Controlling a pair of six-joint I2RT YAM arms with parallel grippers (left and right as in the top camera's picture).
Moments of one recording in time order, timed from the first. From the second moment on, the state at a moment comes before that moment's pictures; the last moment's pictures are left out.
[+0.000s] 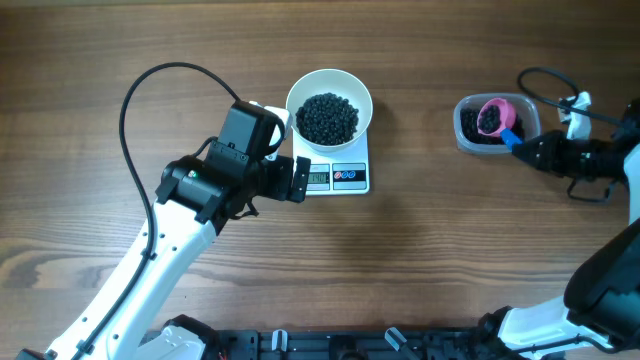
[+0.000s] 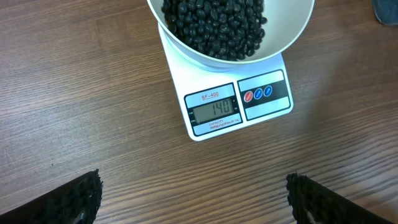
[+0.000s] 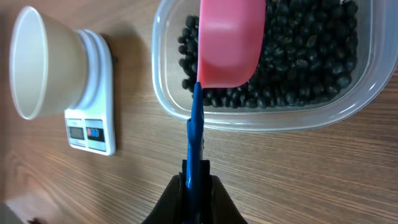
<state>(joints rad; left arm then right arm) -0.46 1.30 1.13 -0.87 0.01 -0.21 -0.56 1.72 1.24 -1.01 -0.73 -0.40</state>
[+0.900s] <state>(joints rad) -0.46 1.30 1.13 -0.87 0.01 -0.21 -0.57 1.72 1.24 -1.07 -1.11 -0.27</state>
